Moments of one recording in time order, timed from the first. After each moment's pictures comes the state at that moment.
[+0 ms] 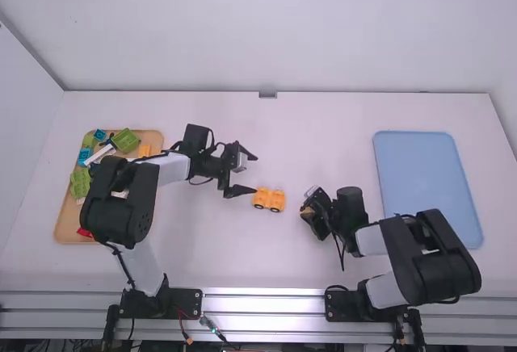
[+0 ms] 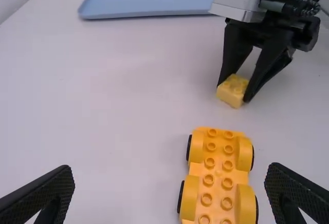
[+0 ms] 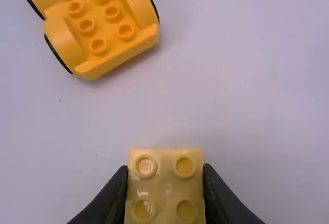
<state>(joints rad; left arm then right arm) -0.15 1.88 0.94 -0.12 1.13 1.10 0.23 1.58 0.22 0.46 -0.46 -0.42</state>
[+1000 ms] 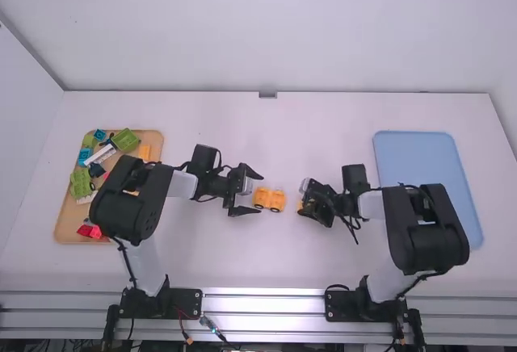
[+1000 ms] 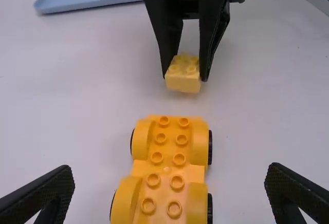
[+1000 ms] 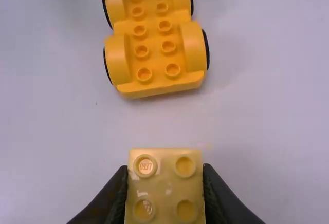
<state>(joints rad) -0.22 1.92 0.75 0.16 1.12 1.10 0.11 1.75 0.54 -0.02 -0.78 -0.98</state>
